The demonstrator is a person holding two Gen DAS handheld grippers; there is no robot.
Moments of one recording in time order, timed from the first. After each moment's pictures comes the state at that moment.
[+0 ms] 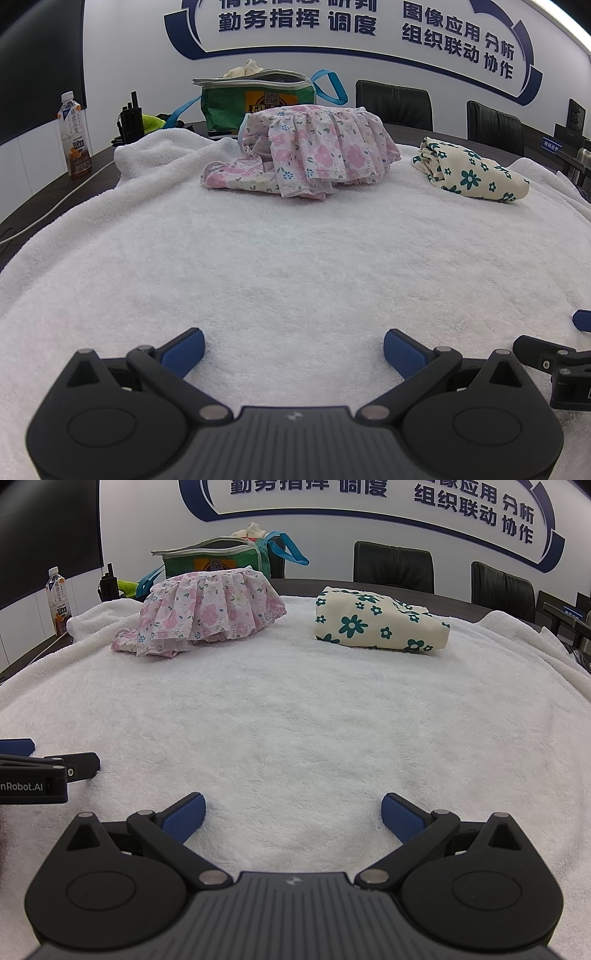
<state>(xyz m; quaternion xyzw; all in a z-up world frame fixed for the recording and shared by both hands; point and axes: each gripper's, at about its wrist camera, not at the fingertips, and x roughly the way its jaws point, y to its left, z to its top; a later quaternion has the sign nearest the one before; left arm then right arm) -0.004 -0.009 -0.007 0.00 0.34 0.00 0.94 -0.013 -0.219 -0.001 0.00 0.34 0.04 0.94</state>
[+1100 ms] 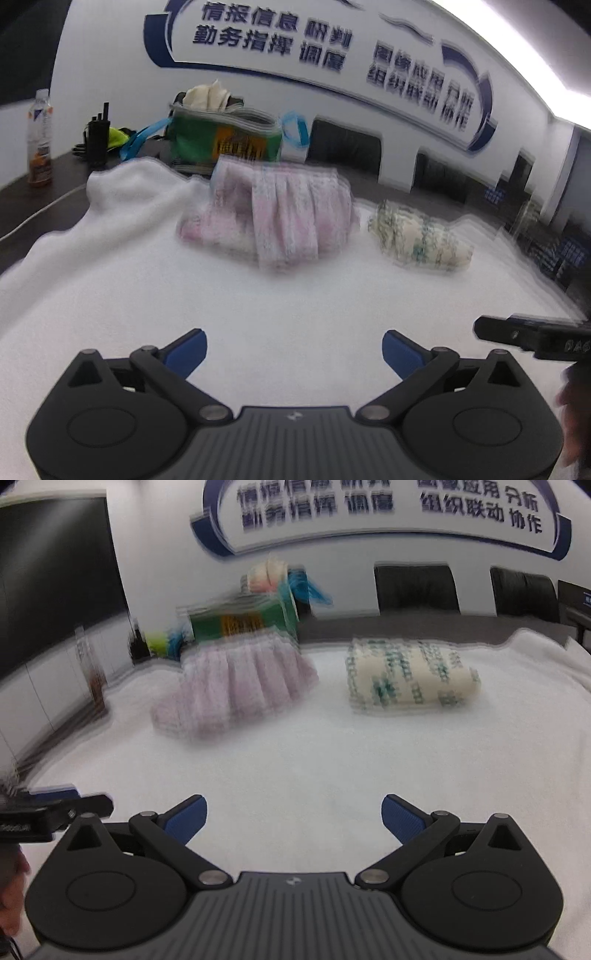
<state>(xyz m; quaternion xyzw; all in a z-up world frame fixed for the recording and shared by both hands) 0.035 0.071 0.060 -0.11 0.29 -0.09 0.95 0.028 -0.223 0.067 0.08 0.29 0.10 0.95</state>
